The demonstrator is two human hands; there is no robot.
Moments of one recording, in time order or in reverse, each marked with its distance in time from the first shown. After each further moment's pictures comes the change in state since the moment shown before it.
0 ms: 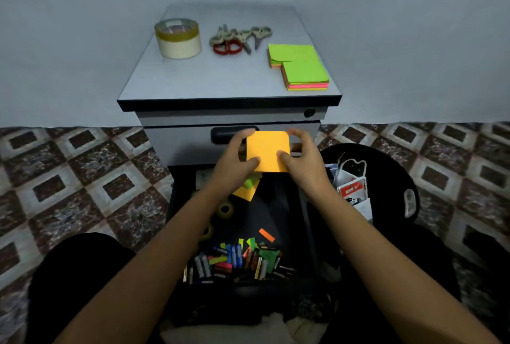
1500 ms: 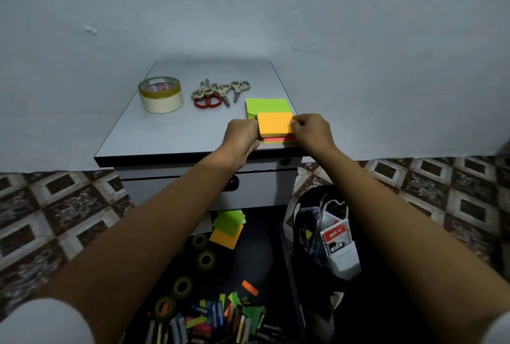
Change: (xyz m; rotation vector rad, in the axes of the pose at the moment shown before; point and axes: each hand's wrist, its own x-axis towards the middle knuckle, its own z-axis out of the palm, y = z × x) left_hand 0.129 0.101 0.027 -0.436 0.068 -0.176; right_hand 0.120 -0.059 -0.076 -0.380 0.163 -0.089
